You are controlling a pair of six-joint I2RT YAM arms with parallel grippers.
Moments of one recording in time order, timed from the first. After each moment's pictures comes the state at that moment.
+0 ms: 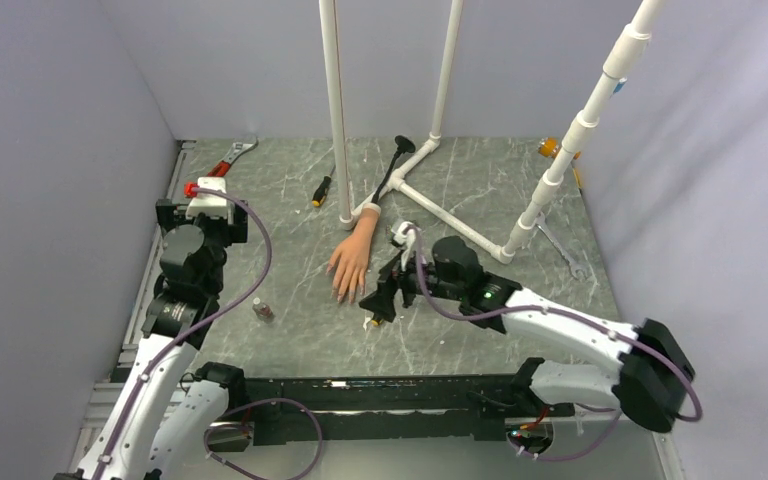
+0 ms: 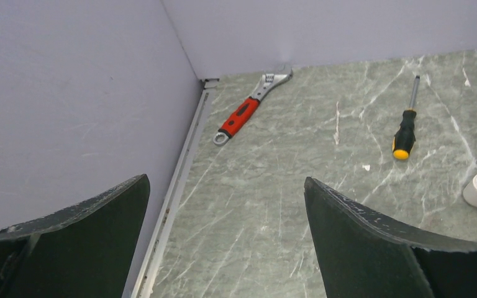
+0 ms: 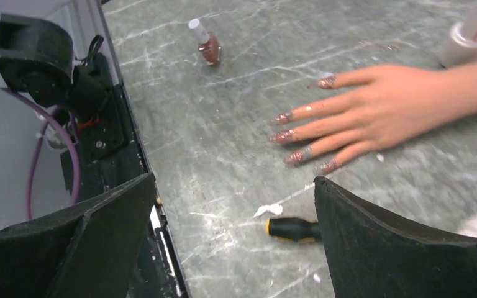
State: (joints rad) left arm -0.22 0.68 0.73 -0.10 -0.43 0.23; right arm 0.87 1.08 0.65 0.12 -0.30 0.22
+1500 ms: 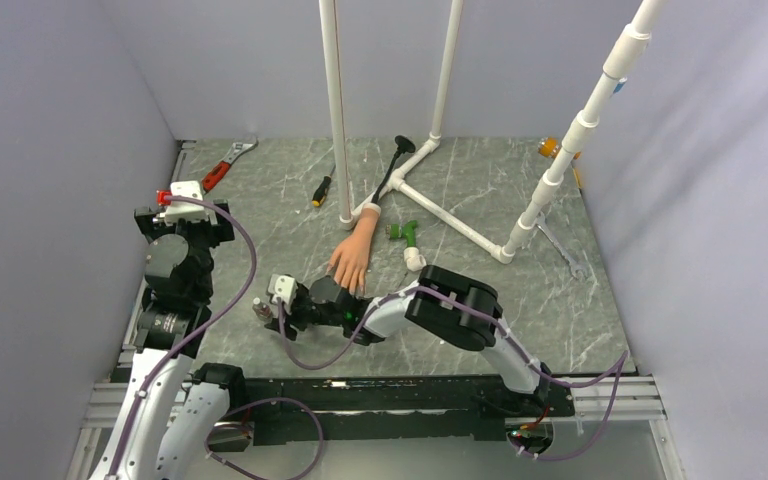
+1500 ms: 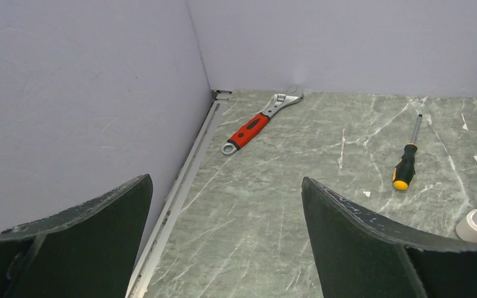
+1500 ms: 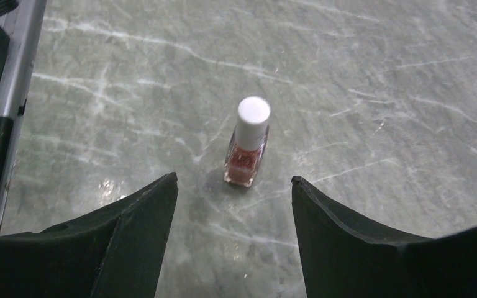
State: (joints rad) left arm -0.14 0.60 0.73 -0.09 -0.42 0.16; right arm 1.19 2.20 1.14 0.84 -0.20 -0.13
